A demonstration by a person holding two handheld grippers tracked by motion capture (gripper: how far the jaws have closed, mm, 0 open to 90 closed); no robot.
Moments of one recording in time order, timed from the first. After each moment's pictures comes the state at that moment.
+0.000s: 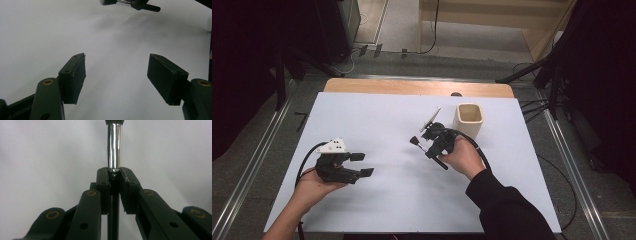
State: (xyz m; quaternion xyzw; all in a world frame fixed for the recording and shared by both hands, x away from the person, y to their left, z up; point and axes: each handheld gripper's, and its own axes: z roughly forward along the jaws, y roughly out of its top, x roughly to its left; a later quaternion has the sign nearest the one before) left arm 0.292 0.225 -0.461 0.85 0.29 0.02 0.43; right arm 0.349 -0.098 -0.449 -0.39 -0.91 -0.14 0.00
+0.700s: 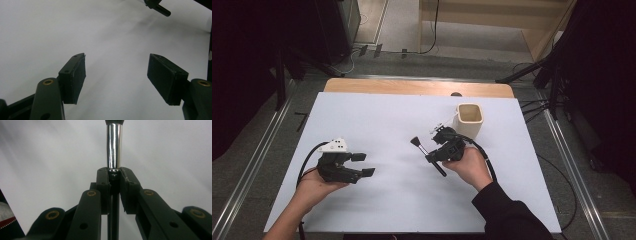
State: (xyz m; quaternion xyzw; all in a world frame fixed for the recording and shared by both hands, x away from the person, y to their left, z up) left arm 0.294 0.221 -0.462 0.85 0.30 0.01 0.43; right arm 0.325 -0.124 -0.449 -0.41 -0.88 -0.25 0.04
